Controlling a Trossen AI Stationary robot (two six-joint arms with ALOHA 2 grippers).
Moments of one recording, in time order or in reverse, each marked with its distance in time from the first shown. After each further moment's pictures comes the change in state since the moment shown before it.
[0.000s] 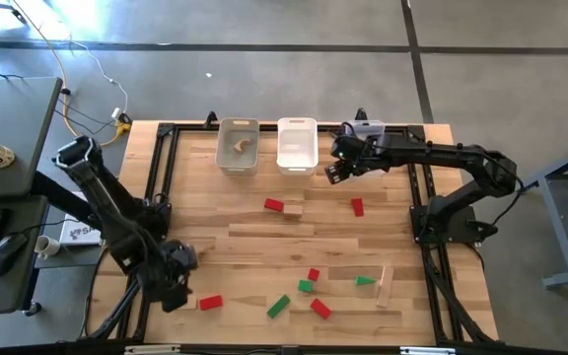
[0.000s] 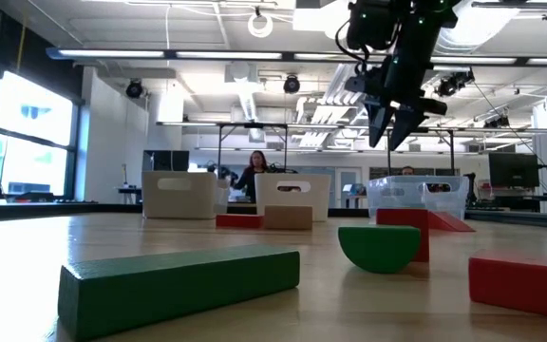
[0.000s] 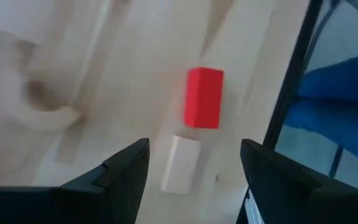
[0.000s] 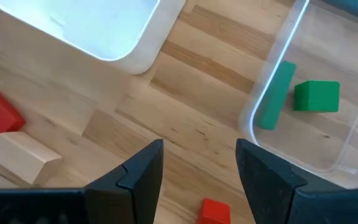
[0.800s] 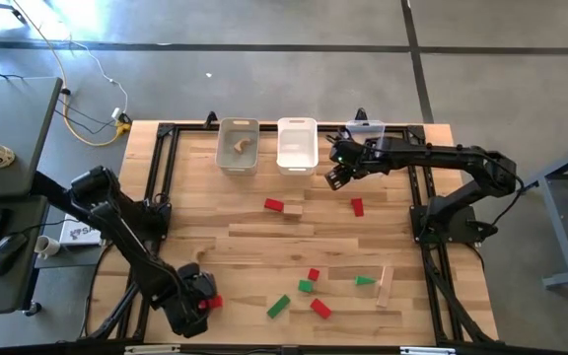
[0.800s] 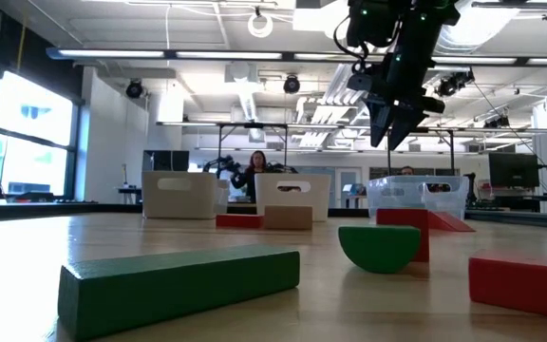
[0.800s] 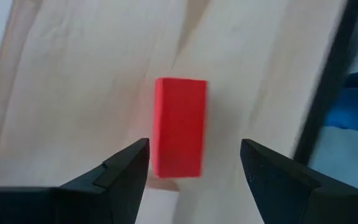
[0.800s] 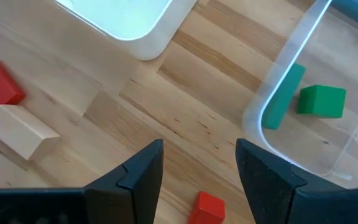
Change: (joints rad) left arm 0.009 0.399 0.091 0.192 -0.004 0.049; right arm 0.033 0.000 0.000 -0.012 0.000 -0.078
